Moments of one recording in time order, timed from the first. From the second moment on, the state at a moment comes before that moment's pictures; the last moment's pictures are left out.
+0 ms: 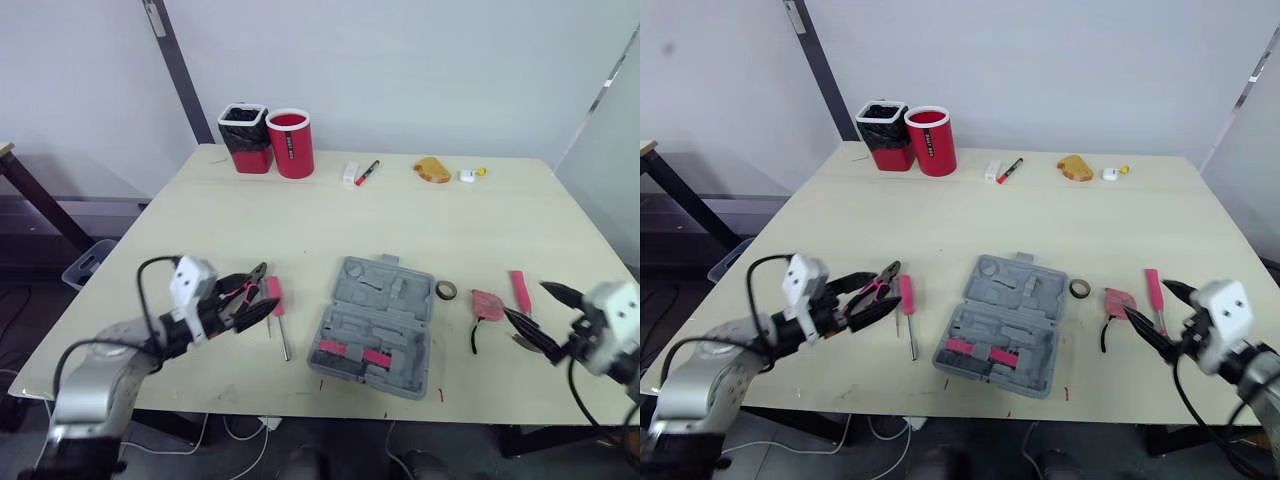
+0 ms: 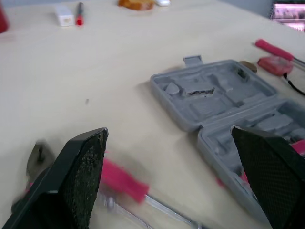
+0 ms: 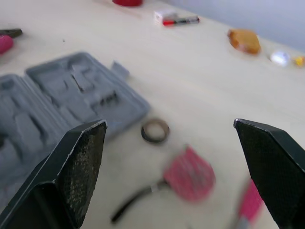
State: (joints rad) left arm -0.24 0.72 0.15 -0.06 -0.48 0.45 -0.93; right arm 0.12 -0.67 -0.34 -0.44 0.47 0.39 0.66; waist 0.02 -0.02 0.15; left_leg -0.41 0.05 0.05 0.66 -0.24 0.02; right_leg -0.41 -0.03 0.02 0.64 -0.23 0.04
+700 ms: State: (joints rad) left arm -0.85 0.55 -0.22 0.85 -0.10 0.06 -1.31; right arm -0.28 -0.76 0.10 -0.07 0.20 0.50 0.76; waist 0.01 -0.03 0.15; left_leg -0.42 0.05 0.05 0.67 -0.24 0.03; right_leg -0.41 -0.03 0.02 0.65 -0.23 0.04
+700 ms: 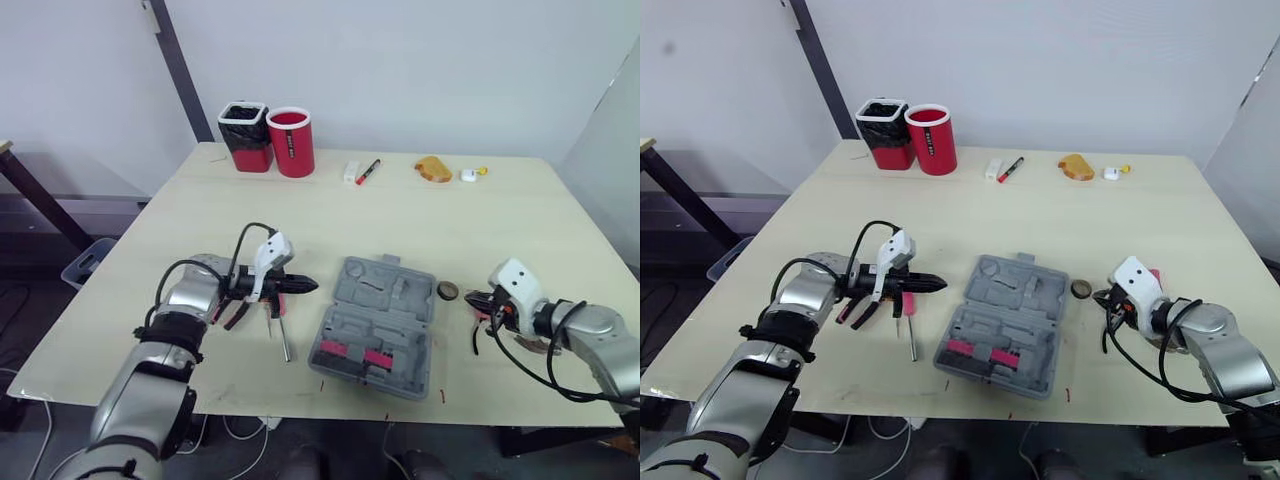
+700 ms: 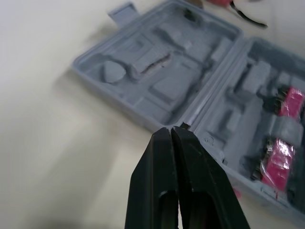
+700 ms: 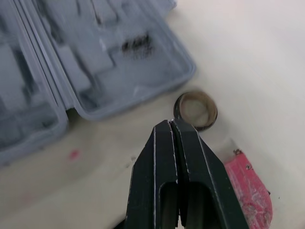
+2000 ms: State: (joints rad) left arm -0.93 0.43 -0.23 1.16 0.16 -0.16 -1.31; right arm -0.53 -0.60 0.43 0.10 -0.08 0.62 0.94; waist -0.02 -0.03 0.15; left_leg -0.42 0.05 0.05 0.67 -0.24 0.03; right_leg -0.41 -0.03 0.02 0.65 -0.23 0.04
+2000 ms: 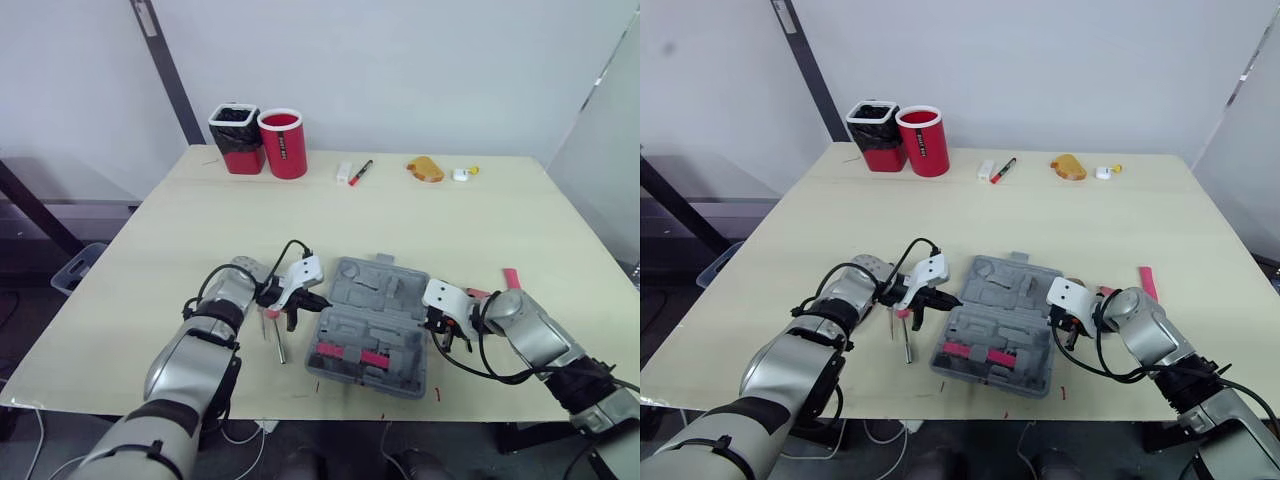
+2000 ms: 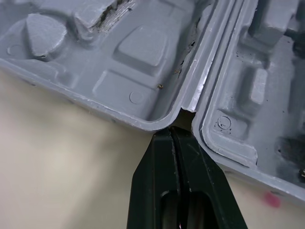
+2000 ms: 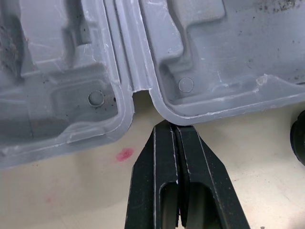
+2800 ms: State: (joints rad) left arm -0.62 0.50 -0.17 0.67 0.06 0.11 -1.30; right arm -0.57 -0.54 0.43 0.21 -0.12 0.50 1.00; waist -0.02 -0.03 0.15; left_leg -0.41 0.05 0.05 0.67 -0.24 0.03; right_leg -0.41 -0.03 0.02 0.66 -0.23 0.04
